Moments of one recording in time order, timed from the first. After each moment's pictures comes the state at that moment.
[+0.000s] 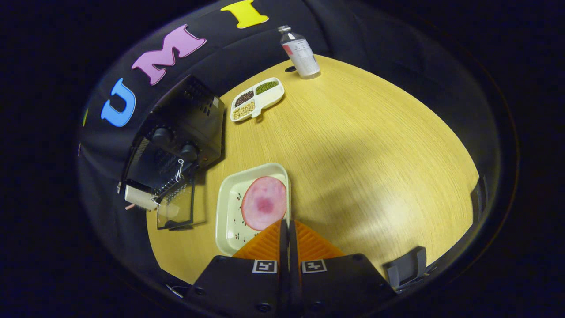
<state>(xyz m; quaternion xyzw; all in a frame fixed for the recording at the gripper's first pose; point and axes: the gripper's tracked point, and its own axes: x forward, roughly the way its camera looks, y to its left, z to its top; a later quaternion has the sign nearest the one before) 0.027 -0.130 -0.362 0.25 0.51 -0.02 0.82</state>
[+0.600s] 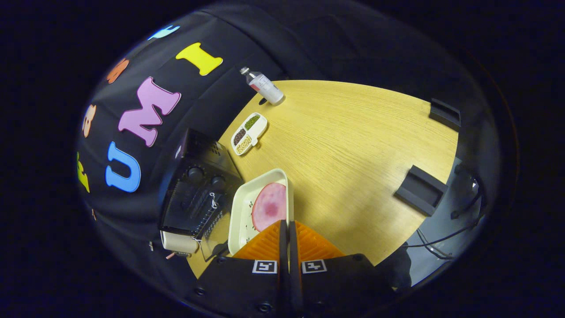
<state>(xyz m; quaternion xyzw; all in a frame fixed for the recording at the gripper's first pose) -0.026 -0.099 -0.282 0.41 0.41 -0.13 0.80</state>
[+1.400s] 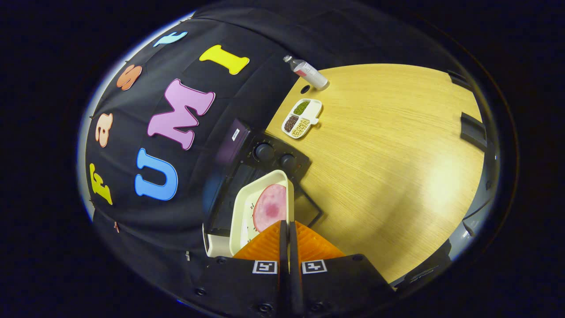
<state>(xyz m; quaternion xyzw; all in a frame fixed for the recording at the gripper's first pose) 0.034 0.045 -0.237 0.49 0.36 -0.07 0.79</state>
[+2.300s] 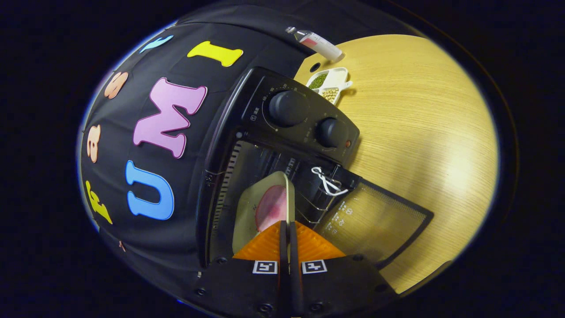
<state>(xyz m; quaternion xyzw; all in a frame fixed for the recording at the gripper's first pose) 0.164 0.132 -0.302 0.54 0.31 -0.11 0.78</state>
